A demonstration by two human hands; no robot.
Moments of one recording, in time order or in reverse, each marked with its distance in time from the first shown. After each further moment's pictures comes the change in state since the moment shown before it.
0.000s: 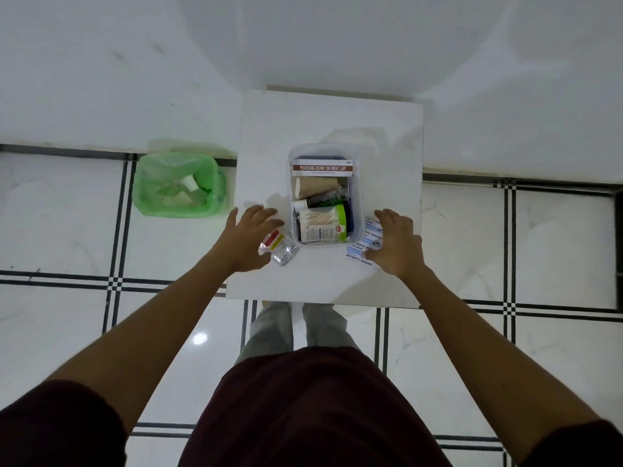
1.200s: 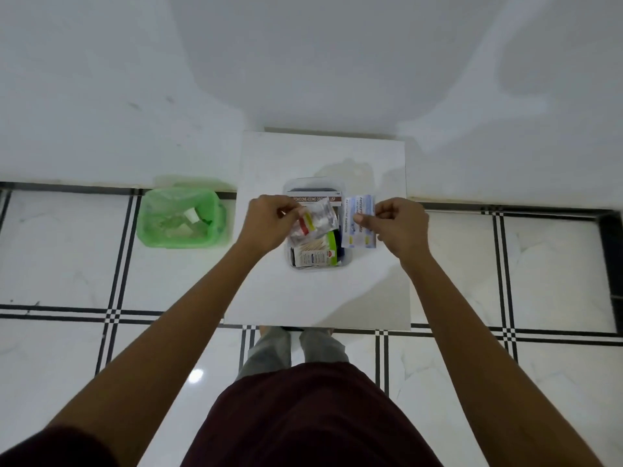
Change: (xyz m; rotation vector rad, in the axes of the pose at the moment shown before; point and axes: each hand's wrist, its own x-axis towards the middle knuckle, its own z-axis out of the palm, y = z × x) left_hand 0.033 0.079 -0.107 -0.694 0.446 -0.245; right_hand -0.015 -0.051 -0.100 0.800 0.298 0.129
